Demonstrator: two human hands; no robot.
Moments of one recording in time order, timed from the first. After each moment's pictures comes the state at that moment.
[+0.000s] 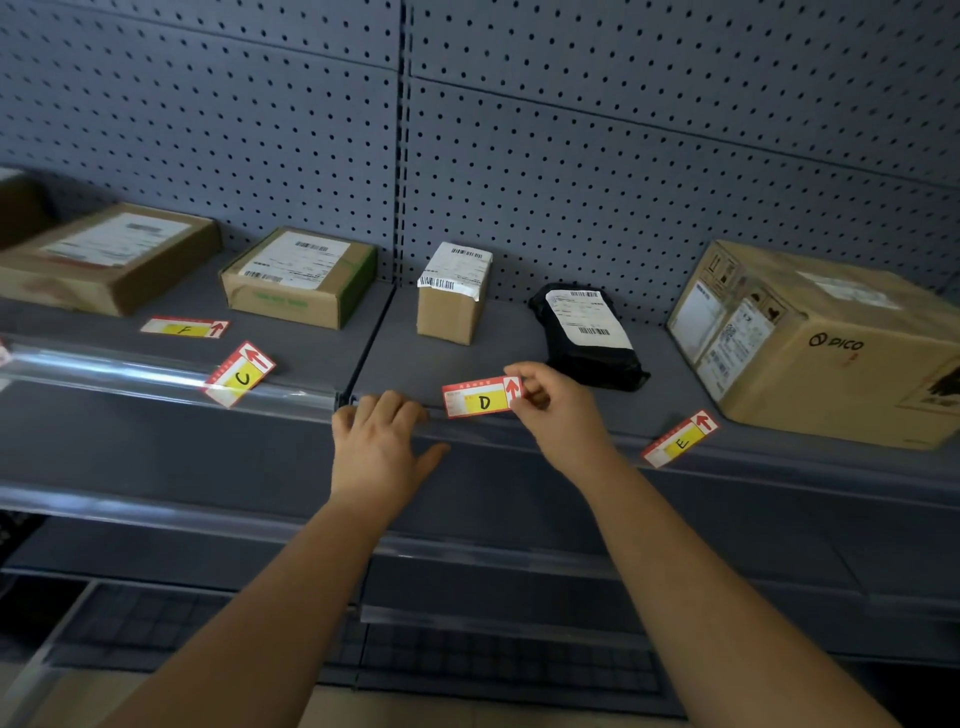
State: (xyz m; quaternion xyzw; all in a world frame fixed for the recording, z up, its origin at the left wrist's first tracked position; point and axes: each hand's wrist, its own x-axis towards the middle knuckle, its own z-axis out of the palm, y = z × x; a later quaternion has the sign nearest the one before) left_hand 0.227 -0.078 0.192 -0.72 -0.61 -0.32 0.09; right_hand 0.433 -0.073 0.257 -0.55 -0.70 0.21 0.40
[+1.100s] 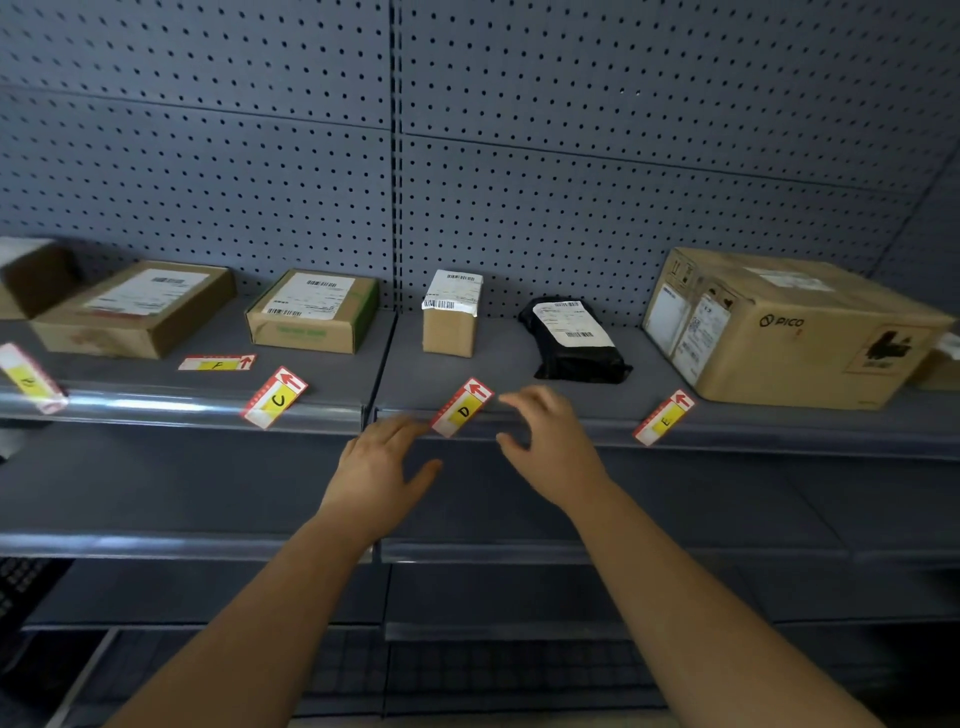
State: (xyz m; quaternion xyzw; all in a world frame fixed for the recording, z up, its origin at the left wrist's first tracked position) left_hand 0.181 -0.119 0.211 -0.79 -0.53 -0.31 -0.06; right_hand 0.410 -0.123 0.241 -0.59 -0.75 0.03 0.29
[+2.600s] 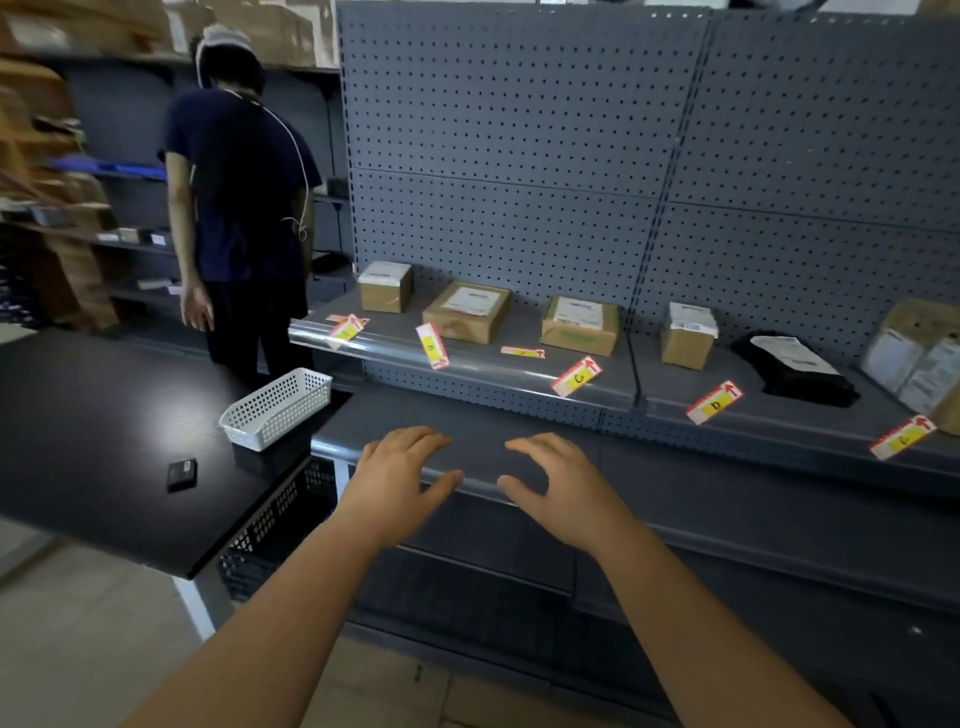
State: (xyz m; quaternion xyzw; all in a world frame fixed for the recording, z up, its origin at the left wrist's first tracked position) left_hand -0.161 -0.338 0.249 -0.74 -0.60 -0.29 0.00; right_hand 0.072 -0.309 0.262 -0.48 -0.83 0.15 0.25
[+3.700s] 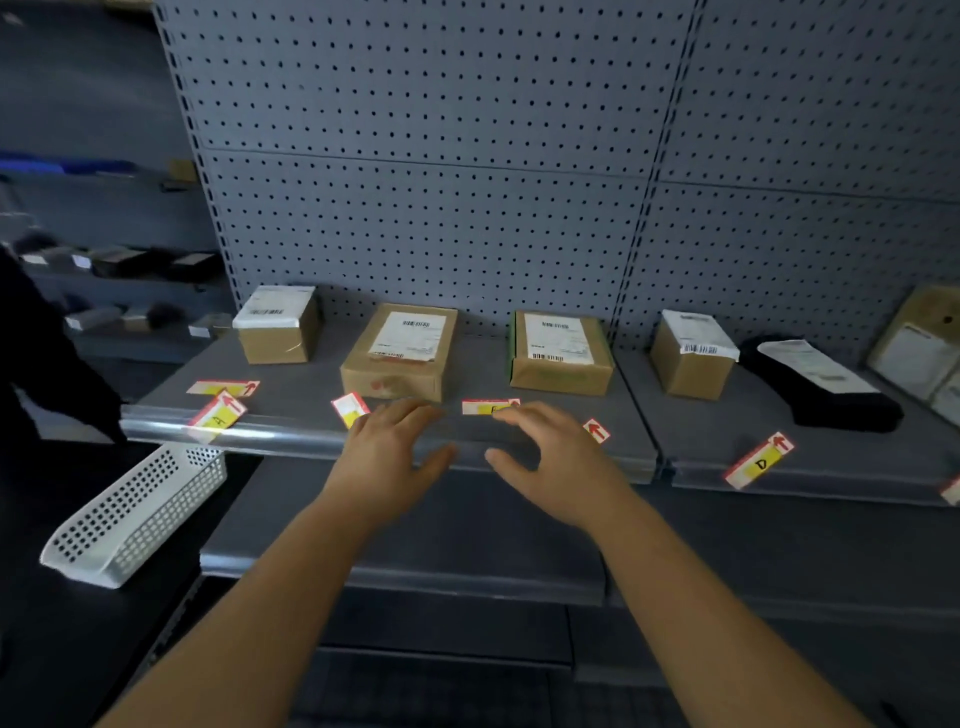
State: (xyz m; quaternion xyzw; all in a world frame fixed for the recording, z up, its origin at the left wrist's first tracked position) left_hand -0.169 -0.071 0.273 -0.79 -0.54 -0.31 -0.01; right_hand 0.052 -0.085 0.285 -0.53 -0.80 0.08 0.29
